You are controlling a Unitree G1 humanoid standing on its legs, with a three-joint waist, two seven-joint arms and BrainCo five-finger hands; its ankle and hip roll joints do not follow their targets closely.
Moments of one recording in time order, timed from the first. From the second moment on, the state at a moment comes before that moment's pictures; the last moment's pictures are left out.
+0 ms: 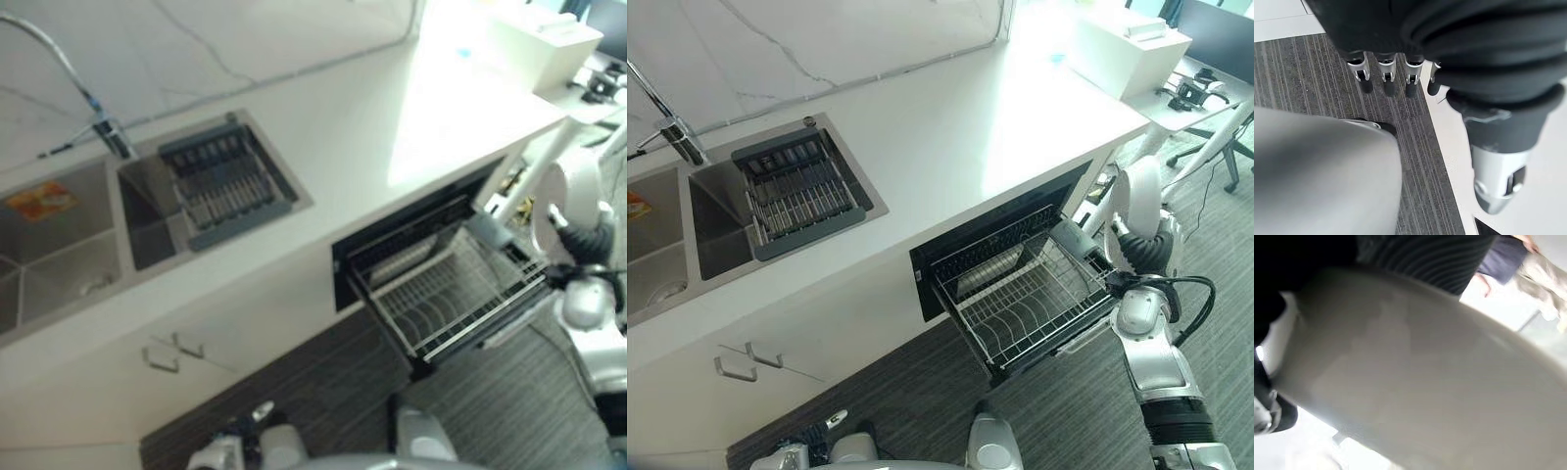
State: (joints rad) left arm 0.03 0.19 -0.08 0.99 -0.41 0.23 0.18; right arm -0.12 -0.74 0.03 0.08 -0.15 0.16 -0.49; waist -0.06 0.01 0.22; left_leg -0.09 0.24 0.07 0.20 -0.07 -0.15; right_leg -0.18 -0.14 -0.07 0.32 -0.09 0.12
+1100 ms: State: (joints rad) left arm -0.08 0.29 -0.16 1.19 -0.25 0.17 0.12; right arm -0.47 -0.41 0.67 1.11 -0.67 0.08 -0.11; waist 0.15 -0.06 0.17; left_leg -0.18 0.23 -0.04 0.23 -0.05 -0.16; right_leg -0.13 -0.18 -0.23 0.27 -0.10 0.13
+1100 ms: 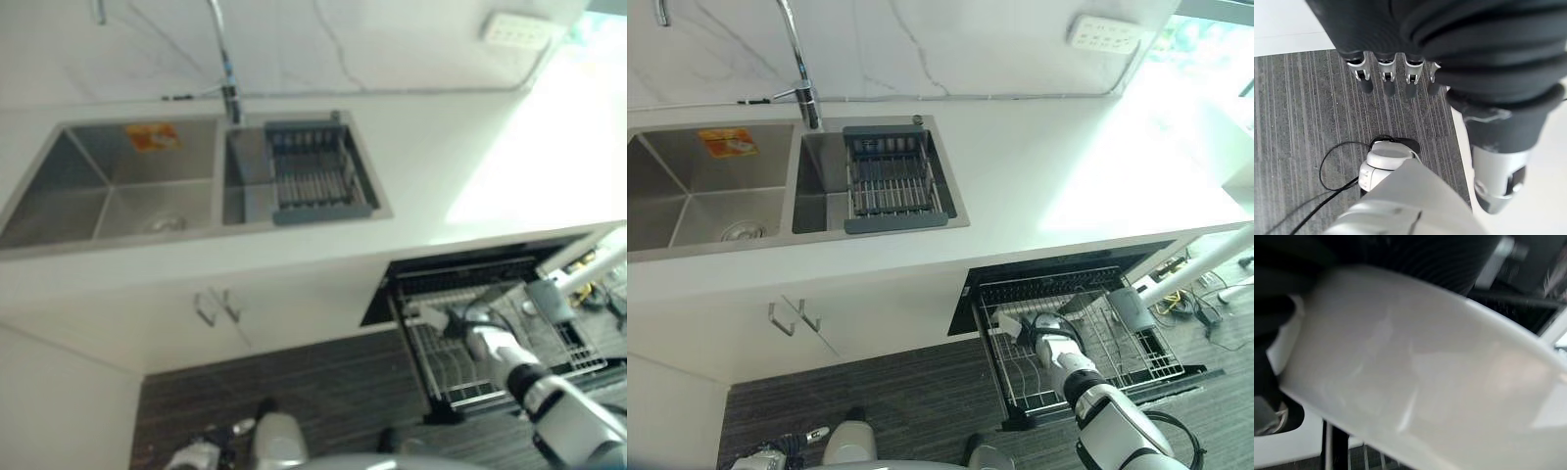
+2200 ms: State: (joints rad) left arm -0.41 0.34 -0.23 1.14 -0.37 0.29 0.14; right arm -0.91 -0.50 0.57 1.27 -0.33 0.49 -0.21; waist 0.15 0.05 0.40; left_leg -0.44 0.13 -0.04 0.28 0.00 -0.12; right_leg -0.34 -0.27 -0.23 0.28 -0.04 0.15
